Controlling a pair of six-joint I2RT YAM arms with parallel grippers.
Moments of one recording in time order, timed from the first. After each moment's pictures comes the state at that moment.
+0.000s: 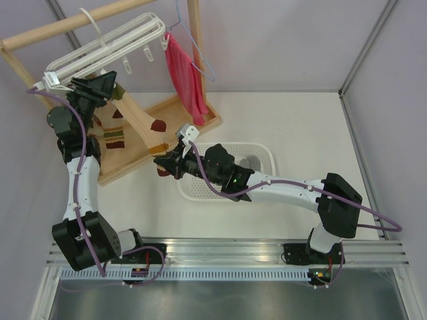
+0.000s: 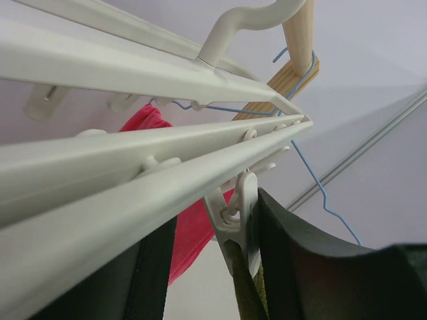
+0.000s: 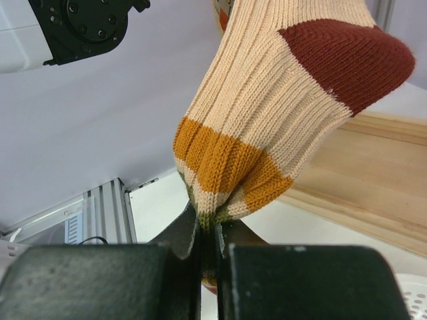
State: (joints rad) left arm 0.34 1.25 1.07 0.61 0.54 -1.00; right arm 1.13 1.67 1.21 0.56 -0.03 0.23
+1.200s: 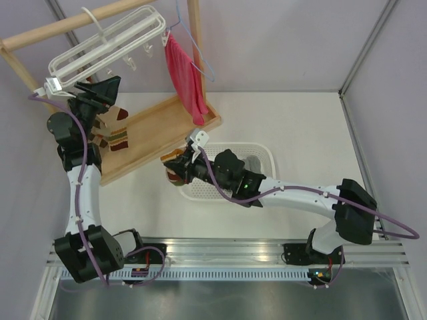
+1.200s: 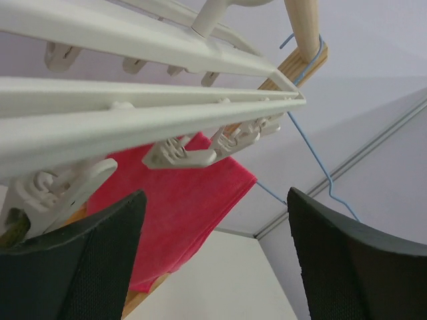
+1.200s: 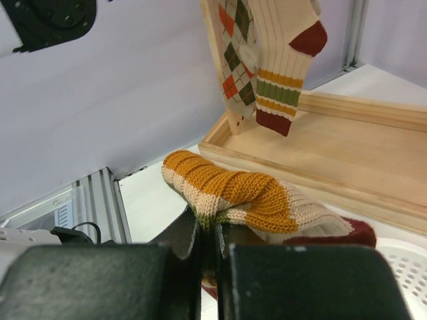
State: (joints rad) left arm 0.33 1.19 1.05 0.54 0.53 -0.95; right arm 1.15 1.57 1.12 0.53 0.03 0.21
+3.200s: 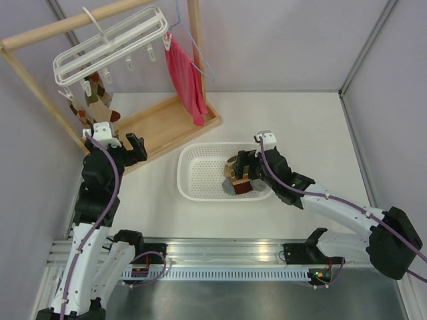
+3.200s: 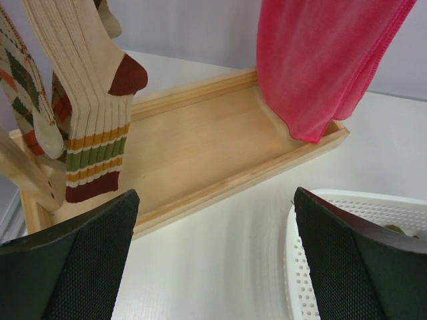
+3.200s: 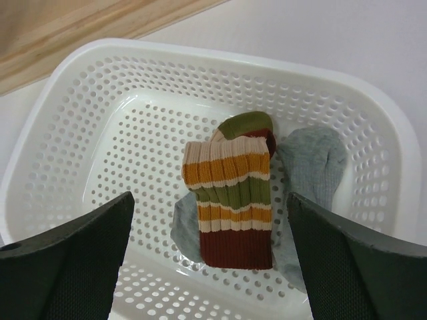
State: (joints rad) left arm -0.14 0.62 0.82 -0.32 -0.18 -0.16; right arm 0.76 1.18 0.68 0.05 0.25 0.43
